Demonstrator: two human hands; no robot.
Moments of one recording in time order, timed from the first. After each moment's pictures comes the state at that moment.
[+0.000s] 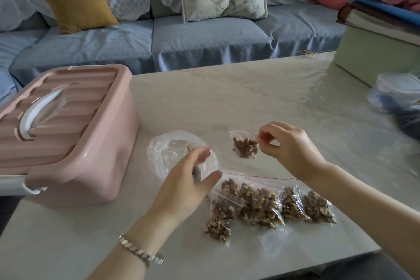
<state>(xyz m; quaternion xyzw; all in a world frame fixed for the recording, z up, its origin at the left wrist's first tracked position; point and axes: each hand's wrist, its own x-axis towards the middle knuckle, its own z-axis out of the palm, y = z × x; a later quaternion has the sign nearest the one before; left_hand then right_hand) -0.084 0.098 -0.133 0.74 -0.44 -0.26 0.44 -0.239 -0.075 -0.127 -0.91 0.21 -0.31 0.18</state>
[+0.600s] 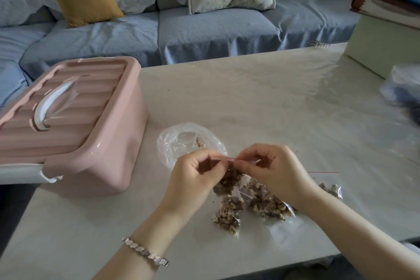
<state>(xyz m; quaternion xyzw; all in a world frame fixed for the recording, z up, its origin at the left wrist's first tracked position) -0.095 0.111 -0.115 0.65 -0.38 -0.32 0.58 -0.222 0.007 -0.105 -0.79 0.29 -0.22 0.49</state>
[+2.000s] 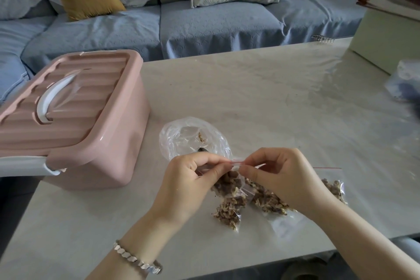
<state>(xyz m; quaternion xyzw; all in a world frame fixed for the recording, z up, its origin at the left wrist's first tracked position) -0.097 0.127 -0.103 0.67 -0.42 -0.28 0.54 -0.233 0.021 -0.097 -0.74 0.32 -0.19 0.56</state>
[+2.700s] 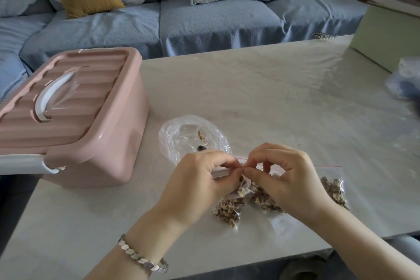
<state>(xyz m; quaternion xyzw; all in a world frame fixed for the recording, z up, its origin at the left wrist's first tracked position) -0.100 0.122 -0.101 0.67 -0.56 -0.20 0.44 -0.235 0.022 -0.110 -0.82 0.21 -0.32 0.42</state>
